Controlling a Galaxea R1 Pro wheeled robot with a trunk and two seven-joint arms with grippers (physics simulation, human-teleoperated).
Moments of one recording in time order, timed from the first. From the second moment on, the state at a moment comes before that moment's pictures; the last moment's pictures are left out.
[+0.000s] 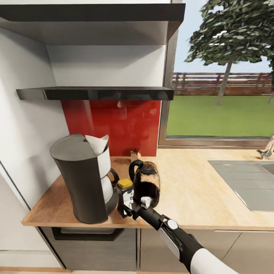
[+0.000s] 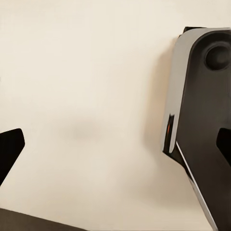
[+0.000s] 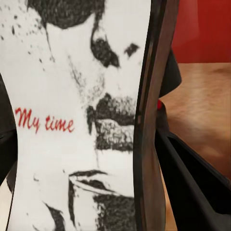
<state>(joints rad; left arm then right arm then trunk) 0.04 0.16 0.06 -0.08 0.02 -0.17 0.04 -0.60 0.07 0.58 -0.59 -0.47 -0.39 0.55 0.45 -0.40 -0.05</state>
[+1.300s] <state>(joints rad) 0.05 0.16 0.06 -0.08 0.02 -0.17 0.04 -0.60 0.11 0.58 -0.45 -0.47 -0.46 0.55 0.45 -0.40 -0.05</state>
